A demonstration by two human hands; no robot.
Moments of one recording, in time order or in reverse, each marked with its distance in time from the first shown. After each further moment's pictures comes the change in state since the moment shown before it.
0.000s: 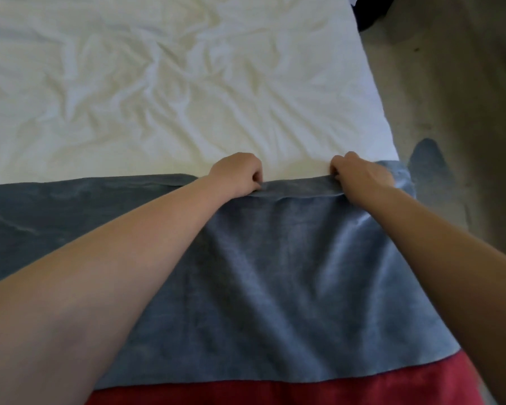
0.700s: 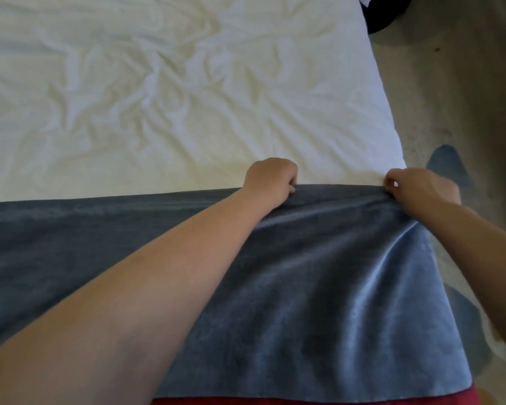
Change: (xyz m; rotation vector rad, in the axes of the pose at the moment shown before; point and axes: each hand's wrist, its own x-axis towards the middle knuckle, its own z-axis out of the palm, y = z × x) left_hand 0.040 0.052 0.014 0.040 0.135 0.037; right_hand 0.013 0.088 0.007 -0.047 -0.011 0.184
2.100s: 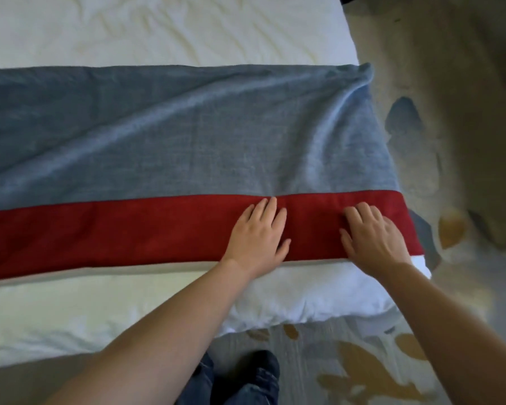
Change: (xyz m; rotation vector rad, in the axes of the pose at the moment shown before) left_hand -0.359 0.093 0.185 0.219 0.179 0.159; right_hand -0.381 -0.011 0.142 0.056 0.244 -0.282
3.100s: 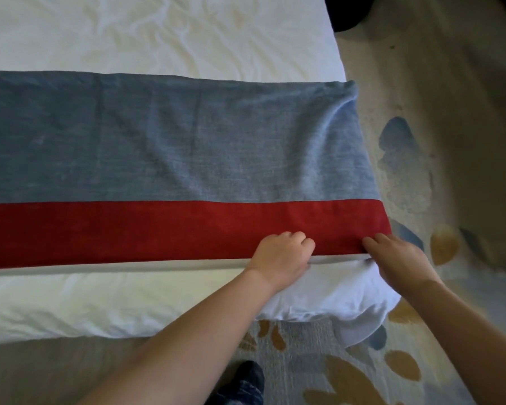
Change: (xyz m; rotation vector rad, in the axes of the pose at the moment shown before) left_hand 0.007 0.083 -0.013 -0.150 -0.080 0.142; right_hand -0.043 0.083 0.012 -0.196 -0.207 -0.071
